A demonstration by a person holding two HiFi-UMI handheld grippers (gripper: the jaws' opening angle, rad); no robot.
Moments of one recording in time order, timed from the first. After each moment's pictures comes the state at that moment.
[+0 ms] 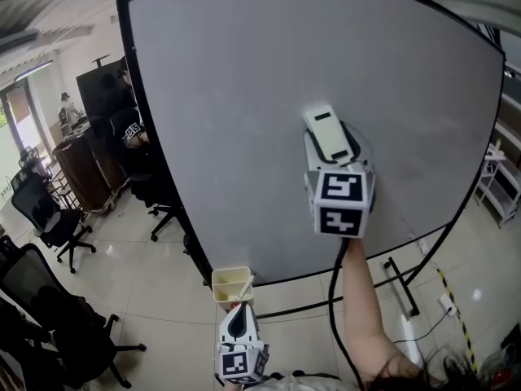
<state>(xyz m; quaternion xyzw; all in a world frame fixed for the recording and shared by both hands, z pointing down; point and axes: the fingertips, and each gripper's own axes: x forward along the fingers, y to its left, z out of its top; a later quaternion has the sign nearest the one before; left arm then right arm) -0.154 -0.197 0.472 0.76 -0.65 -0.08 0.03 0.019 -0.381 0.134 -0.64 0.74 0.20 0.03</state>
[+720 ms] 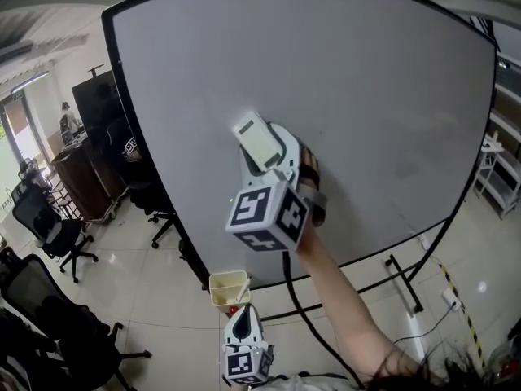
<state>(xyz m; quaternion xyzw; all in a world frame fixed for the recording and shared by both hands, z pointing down) -0.140 -0.201 0.476 0.76 -0.64 -0.08 0.04 -0.086 -0.367 0.128 -0.59 0.74 0.32 -0.08</state>
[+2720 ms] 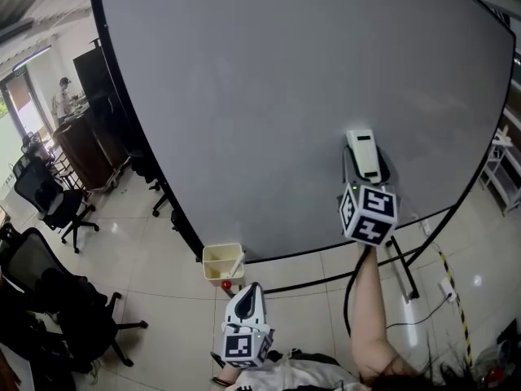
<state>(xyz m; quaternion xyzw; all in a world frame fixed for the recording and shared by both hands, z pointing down) -0.104 -0.200 0.485 0.79 -0.61 -0.04 0.03 0.135 -0.398 0.254 -0.69 0.72 0.09 0.06</state>
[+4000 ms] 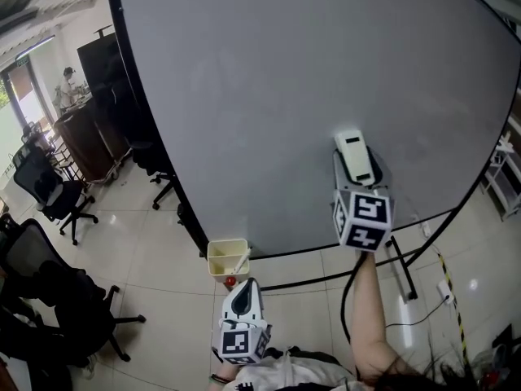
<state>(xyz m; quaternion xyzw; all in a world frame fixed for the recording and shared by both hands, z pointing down) -0.136 -0.202 0.492 0.78 -0.63 -0.04 0.03 0.081 -0.392 0.261 -0.65 0.75 0.12 0.02</state>
